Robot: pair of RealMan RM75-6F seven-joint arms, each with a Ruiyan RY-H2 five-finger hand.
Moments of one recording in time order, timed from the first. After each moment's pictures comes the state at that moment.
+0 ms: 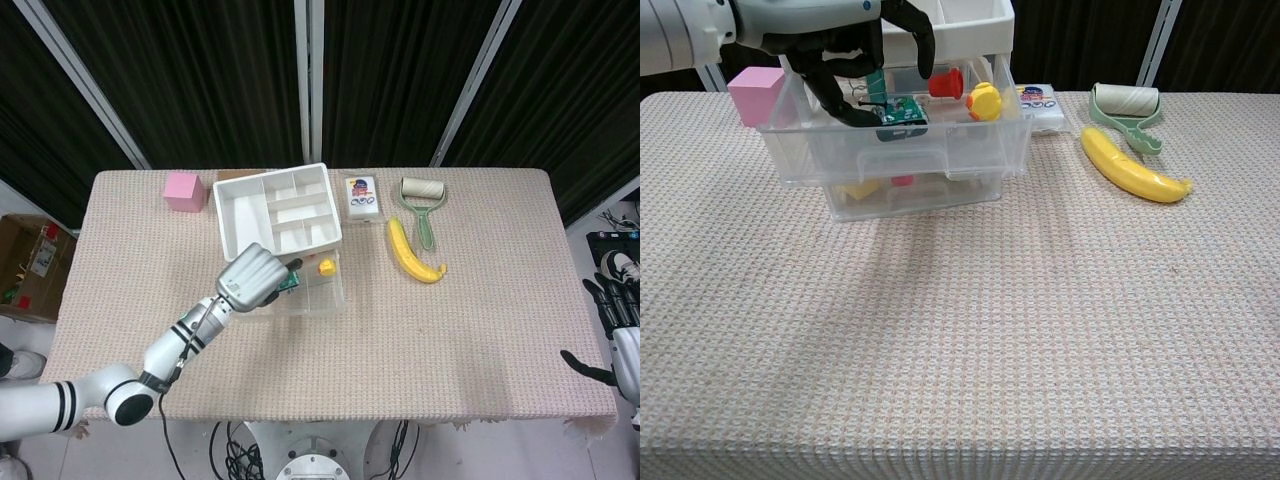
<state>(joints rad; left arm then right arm) -0.88 -1.32 -0.24 -1.79 1.22 0.89 0.63 0.04 -0.97 0.05 -1.64 -1.55 1.54 0.15</state>
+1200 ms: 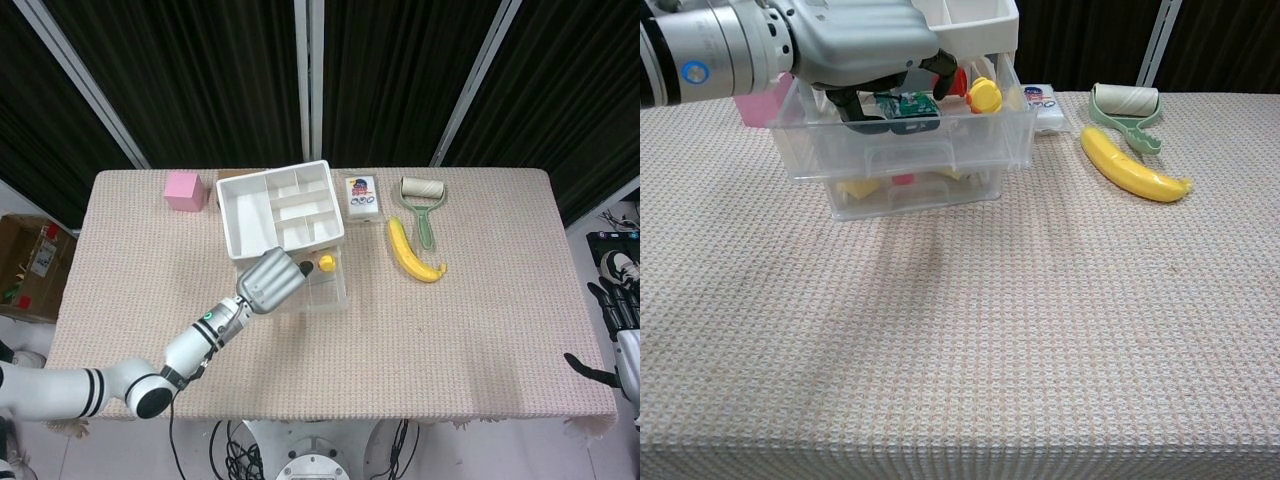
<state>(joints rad) -1.05 -1.37 -0.11 -1.74 1.08 0.92 1.01 0.03 -0.99 0.05 -1.61 -1.53 1.52 0.19</state>
